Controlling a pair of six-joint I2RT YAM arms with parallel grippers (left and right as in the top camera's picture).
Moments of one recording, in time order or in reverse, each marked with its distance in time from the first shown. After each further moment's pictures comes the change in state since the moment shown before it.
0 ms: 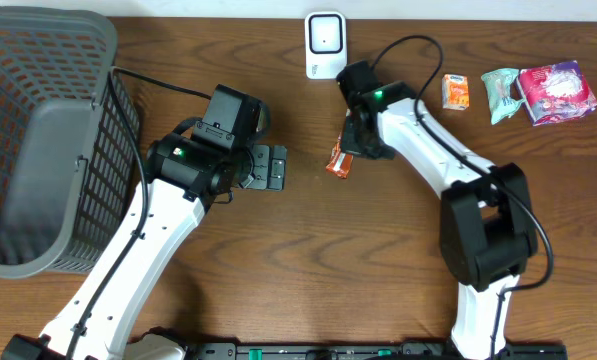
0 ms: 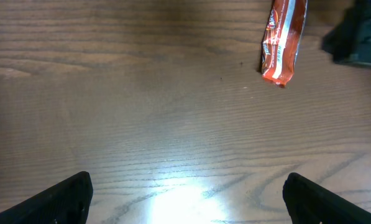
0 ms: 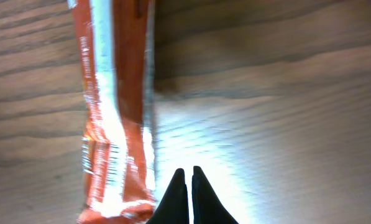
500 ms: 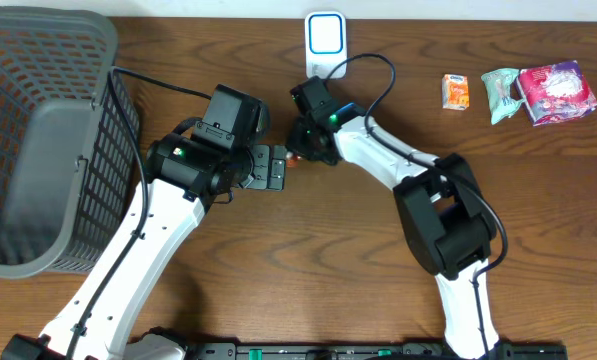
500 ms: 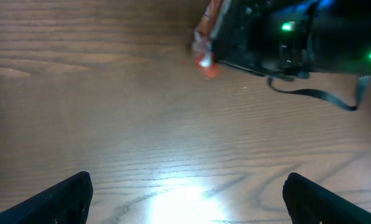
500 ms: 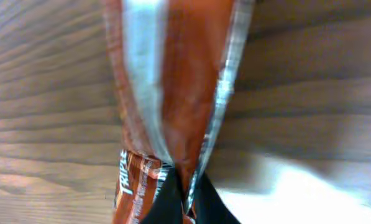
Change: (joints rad) left arm 0.000 0.000 0.000 0.000 0.000 0.000; right arm 0.124 0.150 0.003 0.365 -0.245 0.258
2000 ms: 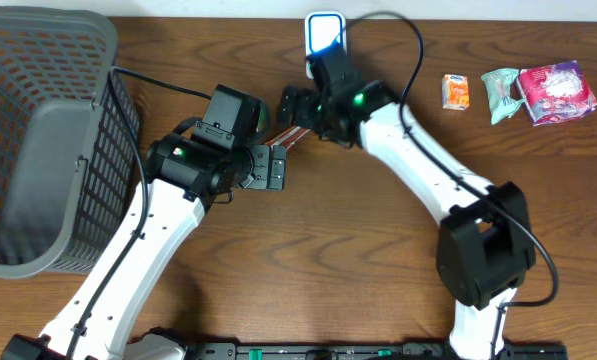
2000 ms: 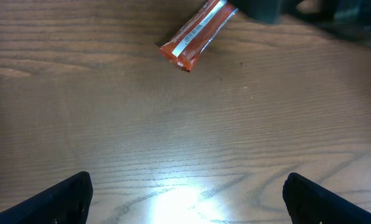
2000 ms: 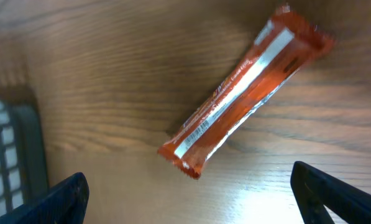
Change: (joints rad) left arm 0.000 0.000 0.000 0.000 0.000 0.000; right arm 0.002 -0.206 0.034 -0.033 -0.006 -0.116
